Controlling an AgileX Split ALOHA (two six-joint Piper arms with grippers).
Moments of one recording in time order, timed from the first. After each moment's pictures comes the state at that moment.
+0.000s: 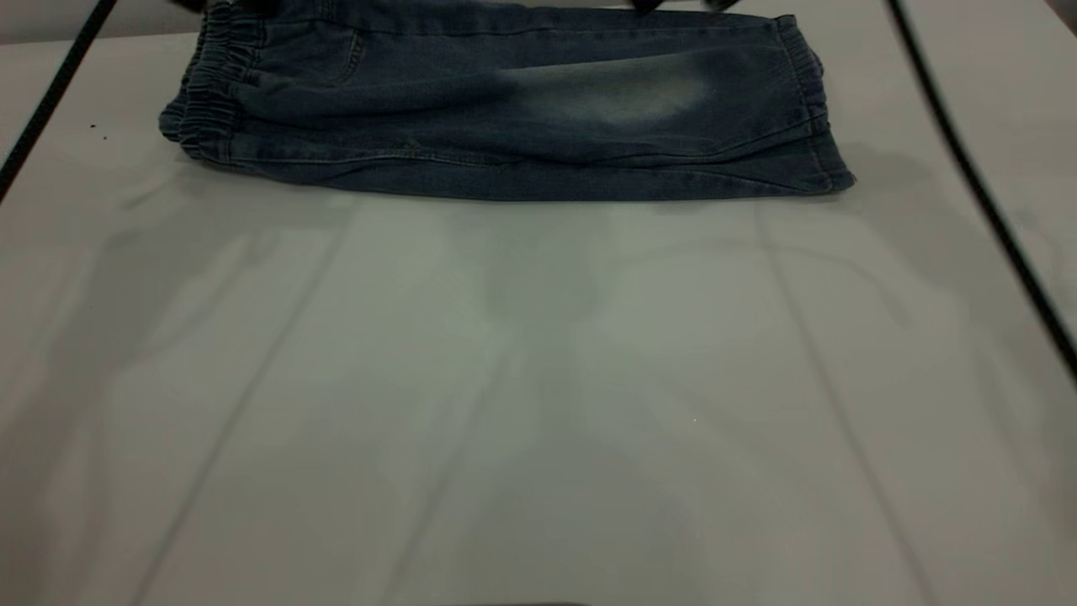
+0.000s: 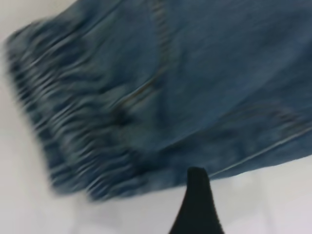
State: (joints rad) left arm -0.08 1.98 -1.39 -0.40 0.45 0.53; right arm 0.21 2.21 -1.67 0.73 0.75 -0.70
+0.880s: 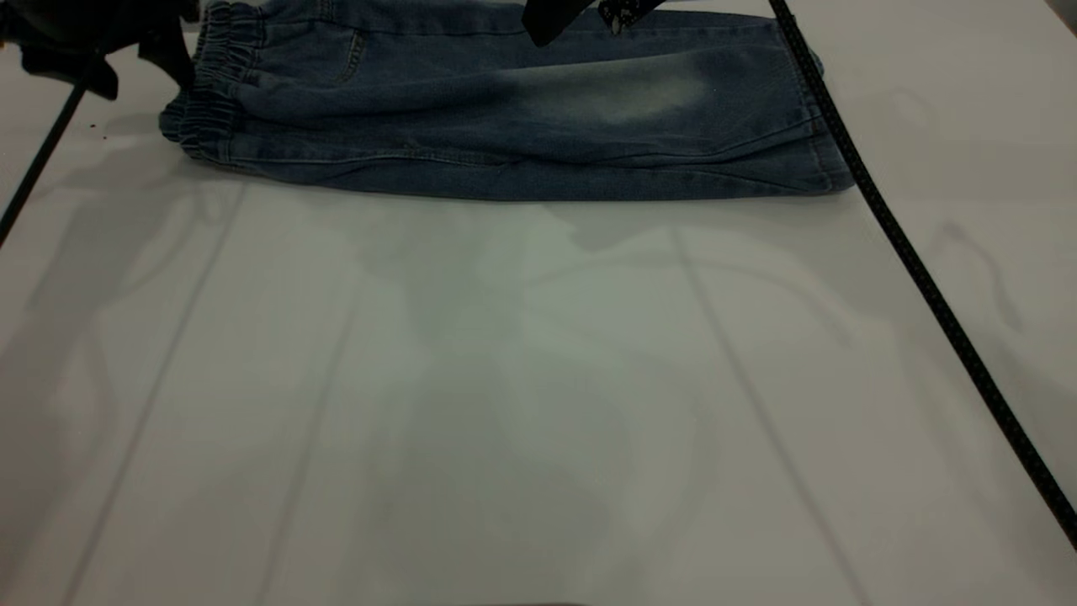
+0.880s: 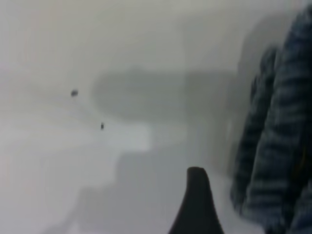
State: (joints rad) left arm 0.02 2.25 -1.56 -0.05 0.32 -0.07; right arm 0.33 2.21 -1.67 0.74 0.70 -0.72
